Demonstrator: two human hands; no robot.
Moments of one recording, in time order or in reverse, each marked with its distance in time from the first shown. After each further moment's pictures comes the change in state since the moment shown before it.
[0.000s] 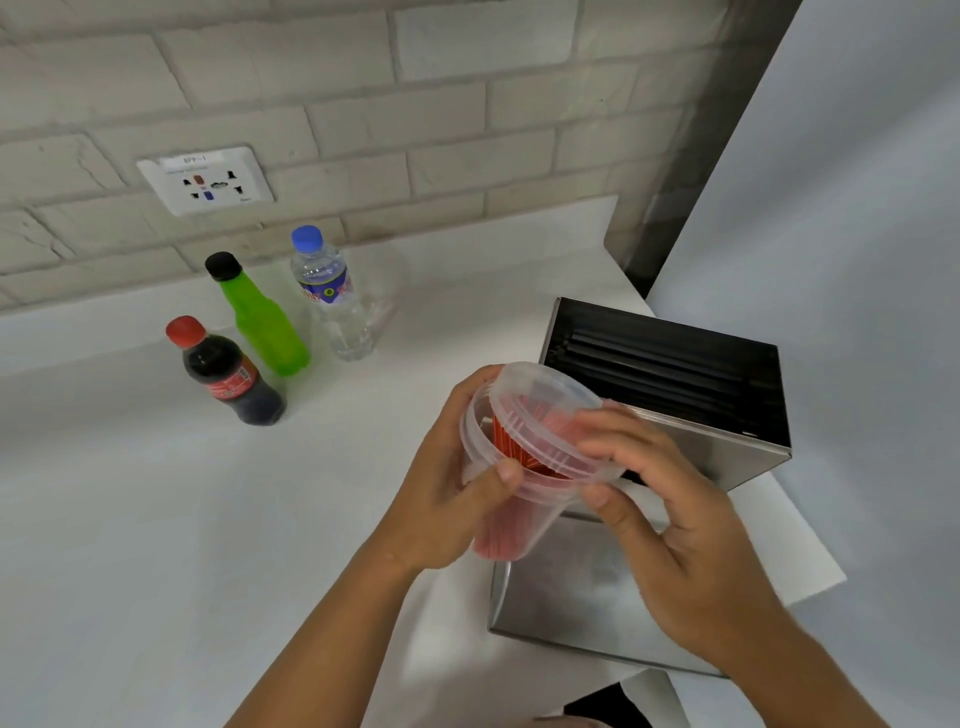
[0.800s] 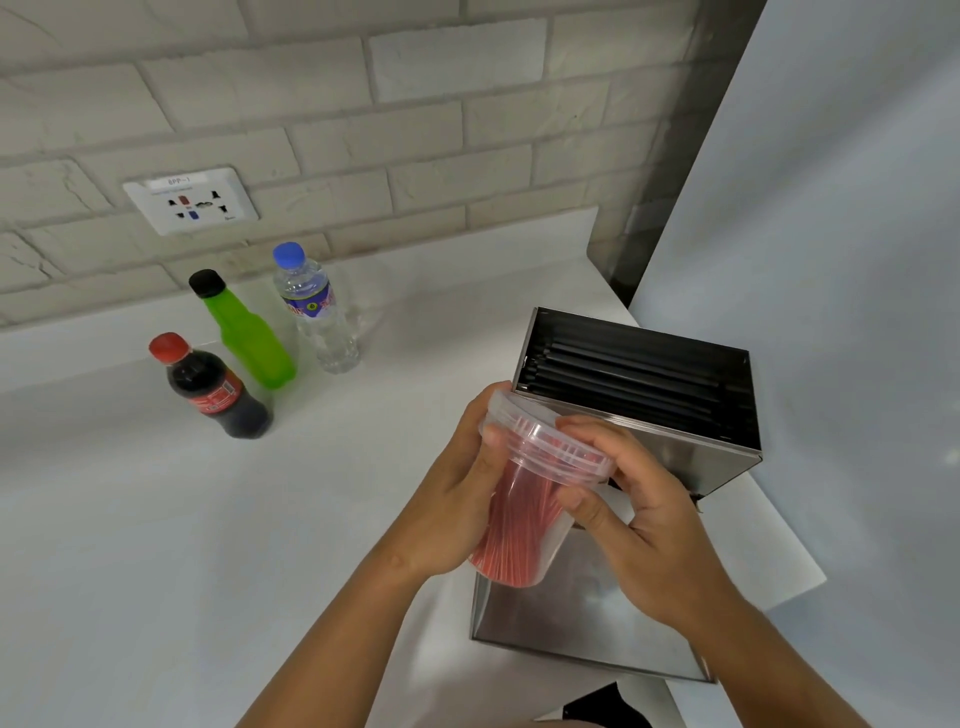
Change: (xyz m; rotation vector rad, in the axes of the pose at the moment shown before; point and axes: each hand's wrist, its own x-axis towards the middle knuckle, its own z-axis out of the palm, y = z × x) left_hand 0.006 0.013 0.027 0.078 -0.087 -0.195; right_hand 0.005 0.028 -0.001 0.214 -0.011 0.106
